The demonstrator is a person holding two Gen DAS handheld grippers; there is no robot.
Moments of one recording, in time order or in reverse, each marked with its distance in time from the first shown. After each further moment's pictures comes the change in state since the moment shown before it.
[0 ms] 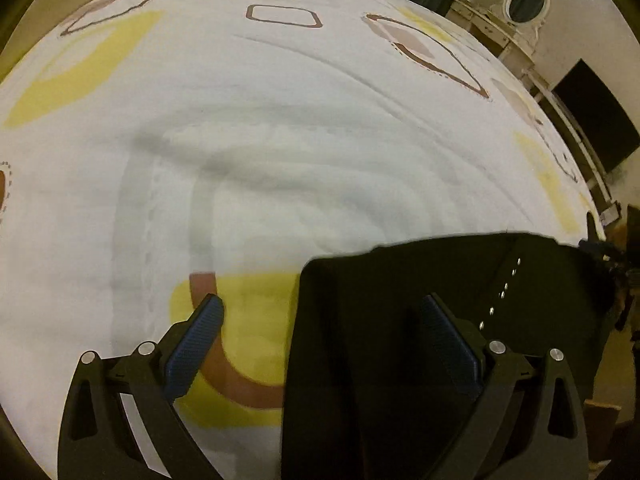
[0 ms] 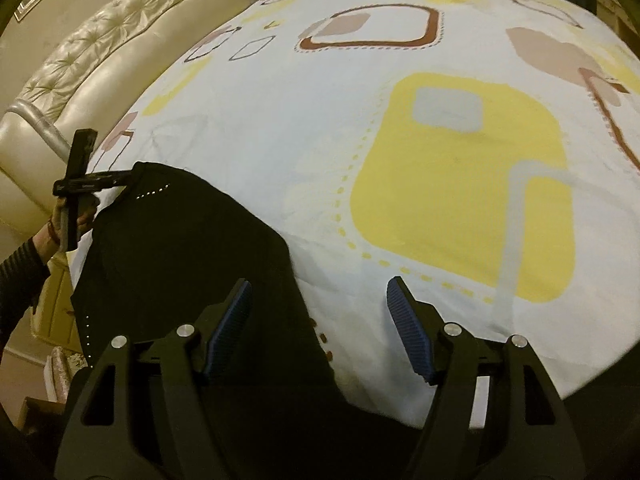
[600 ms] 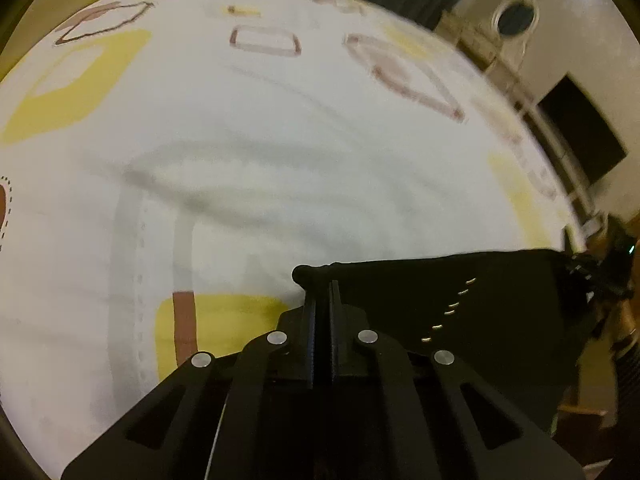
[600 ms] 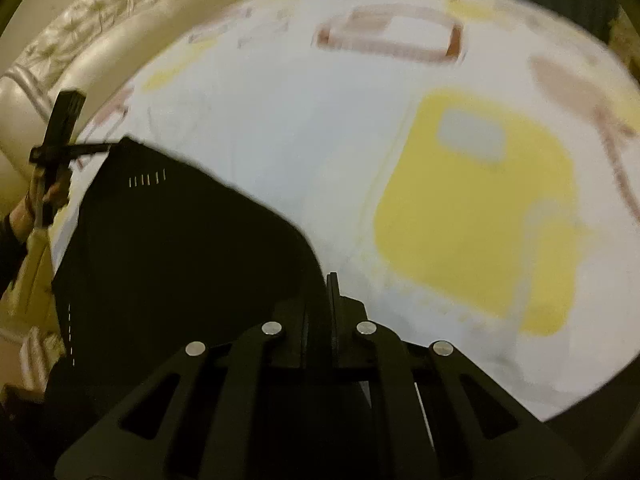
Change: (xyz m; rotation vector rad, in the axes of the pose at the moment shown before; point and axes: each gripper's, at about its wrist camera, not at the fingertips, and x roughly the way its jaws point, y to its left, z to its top) left arm -0.031 -0.014 0.016 -0.007 -0.067 -0.073; right arm -0.018 0.033 0.017 -0.112 -0.051 -0.139
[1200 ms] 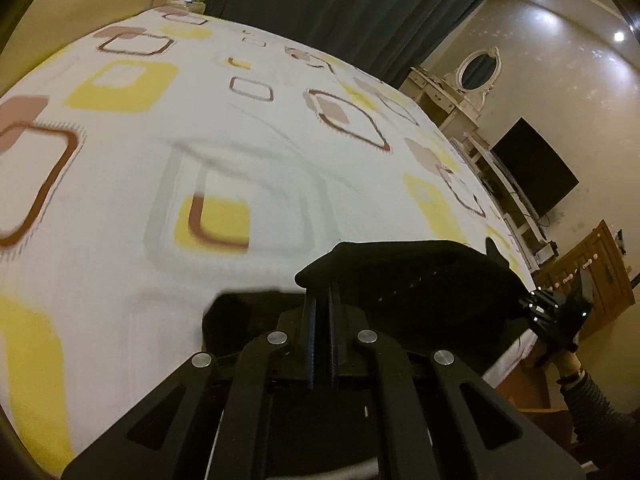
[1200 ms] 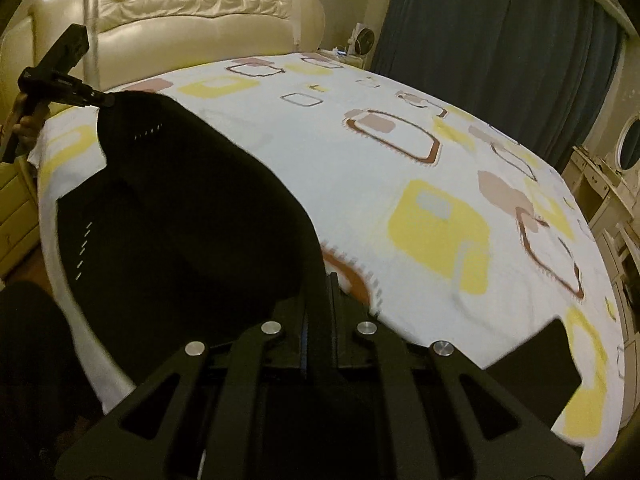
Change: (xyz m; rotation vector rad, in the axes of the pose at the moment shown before) left arm -0.133 -0.034 -0.127 -0.050 -0.175 -0.118; right arm -0.094 0.130 -0.133 -0.278 -0.234 -0.231
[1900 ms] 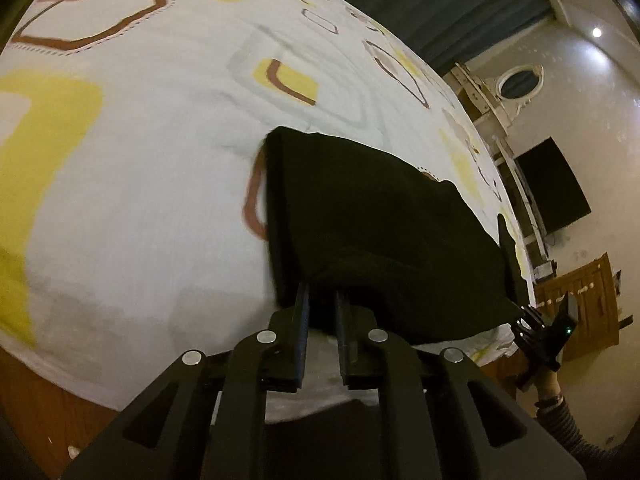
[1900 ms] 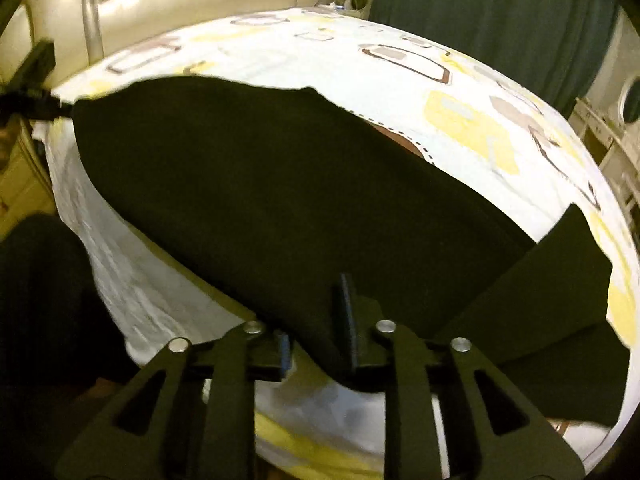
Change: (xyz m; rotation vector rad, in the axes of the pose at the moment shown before) left arm -0.015 0.039 -0.113 -0.224 0.091 0.016; right arm -0.006 0.041 -0.081 0.123 0.139 0.047
